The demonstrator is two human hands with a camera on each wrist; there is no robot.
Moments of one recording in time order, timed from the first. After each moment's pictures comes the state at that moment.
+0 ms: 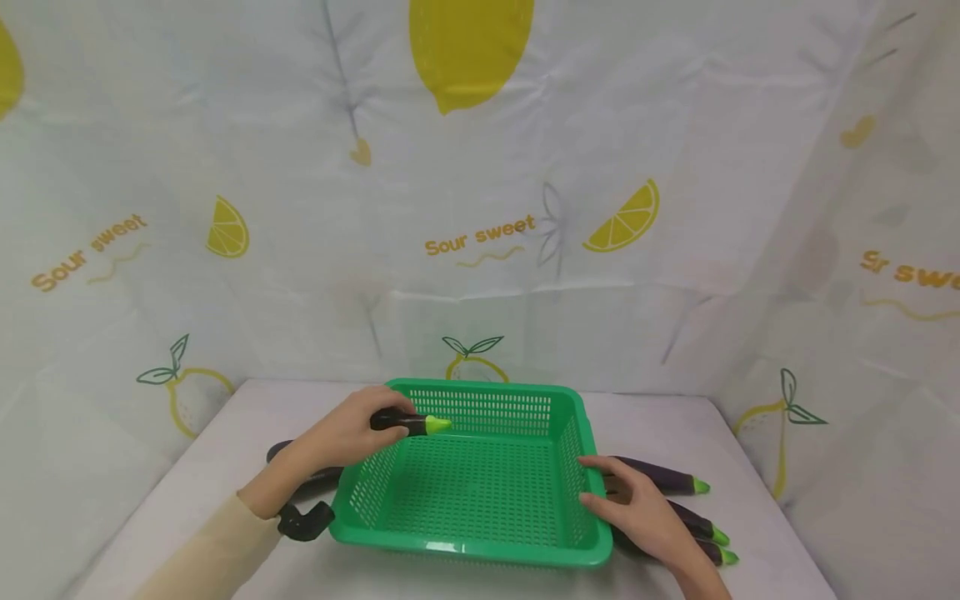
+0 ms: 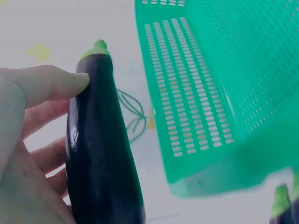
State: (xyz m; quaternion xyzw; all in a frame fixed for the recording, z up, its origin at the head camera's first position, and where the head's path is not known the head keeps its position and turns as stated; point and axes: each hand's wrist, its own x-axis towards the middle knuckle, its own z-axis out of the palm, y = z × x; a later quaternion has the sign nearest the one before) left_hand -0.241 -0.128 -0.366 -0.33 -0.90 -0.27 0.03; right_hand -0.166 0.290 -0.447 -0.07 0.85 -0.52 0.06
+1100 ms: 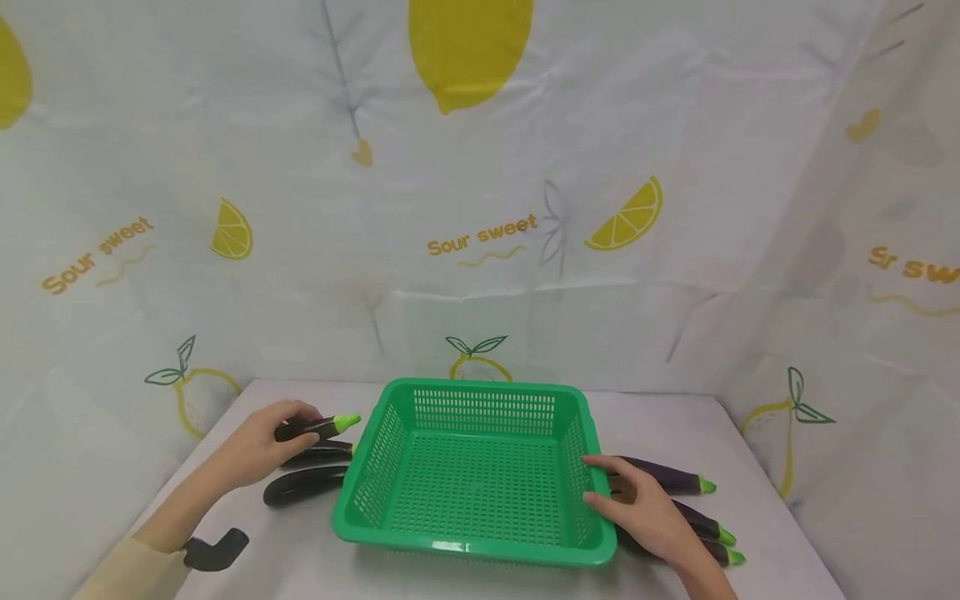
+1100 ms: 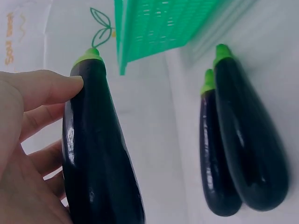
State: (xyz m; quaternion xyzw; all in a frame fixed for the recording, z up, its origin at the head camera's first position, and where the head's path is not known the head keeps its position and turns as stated) left_hand -0.224 -0.240 -0.383 -0.21 -0.93 -0.28 0.08; right_hand -0.168 0.292 -0.448 -0.08 0.85 -0.52 0.06
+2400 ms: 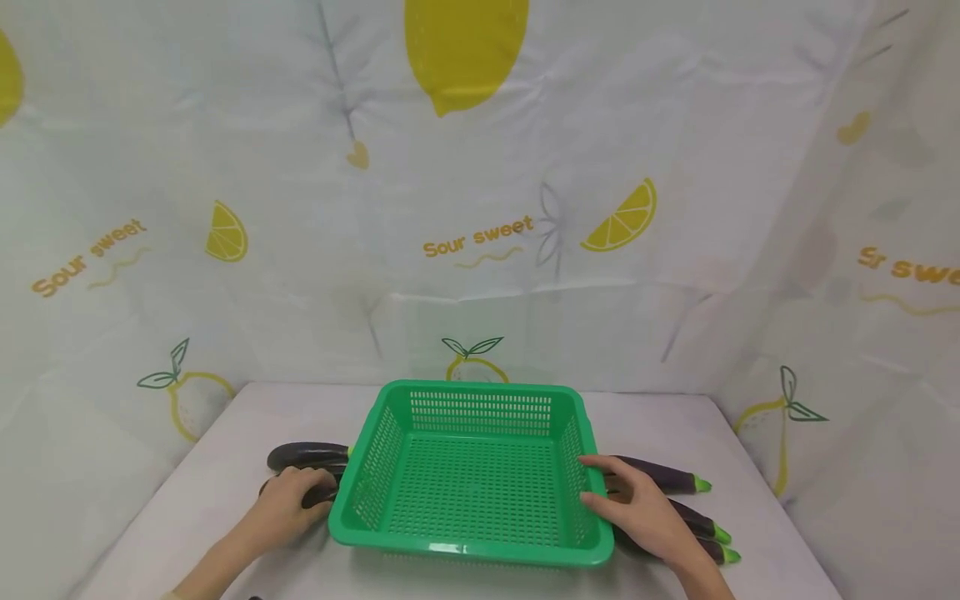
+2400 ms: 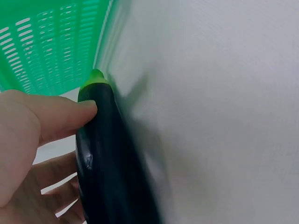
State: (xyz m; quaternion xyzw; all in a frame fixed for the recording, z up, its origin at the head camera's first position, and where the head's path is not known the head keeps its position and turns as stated) left_hand -0.198 -0.221 -0.472 -0.14 -0.97 -0.20 0.04; right_hand -0.166 0.292 -0.449 -0.09 0.85 -0.51 0.05
